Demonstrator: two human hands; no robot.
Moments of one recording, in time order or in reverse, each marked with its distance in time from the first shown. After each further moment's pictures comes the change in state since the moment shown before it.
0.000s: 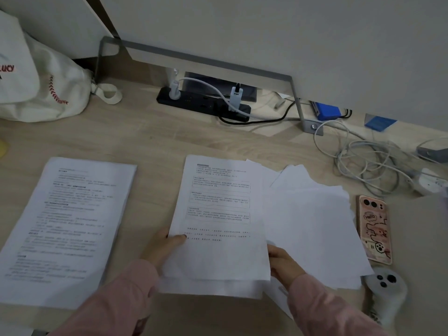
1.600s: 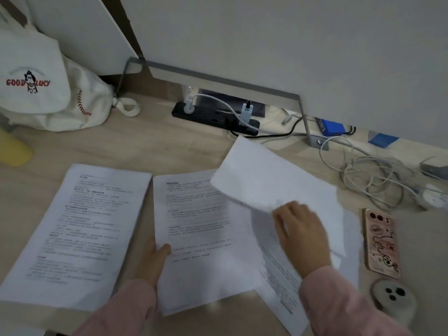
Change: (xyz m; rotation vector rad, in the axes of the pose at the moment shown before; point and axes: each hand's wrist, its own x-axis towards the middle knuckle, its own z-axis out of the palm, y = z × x) left_hand -0.010 -0.023 -0.025 -0.264 0.154 0.071; right_hand -0.013 -0.076 0.007 -1.273 0.885 -1.056
